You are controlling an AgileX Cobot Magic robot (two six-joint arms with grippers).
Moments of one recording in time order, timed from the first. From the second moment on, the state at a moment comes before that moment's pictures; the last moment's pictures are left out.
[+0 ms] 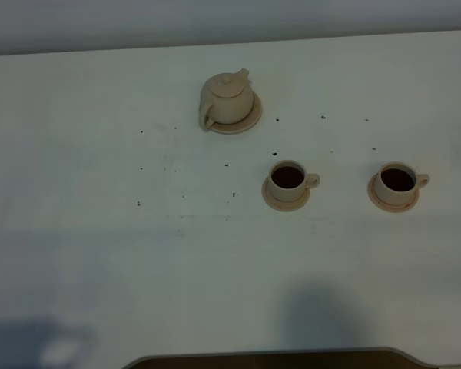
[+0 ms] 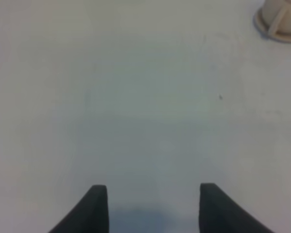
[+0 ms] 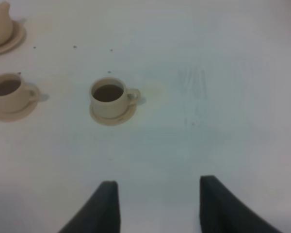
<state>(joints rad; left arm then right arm) 0.05 0.00 -0.51 -0.04 1.05 -0.02 -0.09 -0.01 -0.49 0.18 1.07 -0.17</state>
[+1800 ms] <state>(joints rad) 0.04 0.00 -0.51 -0.04 1.05 0.00 -0.09 -0.01 -0.49 0.18 1.07 -0.17</state>
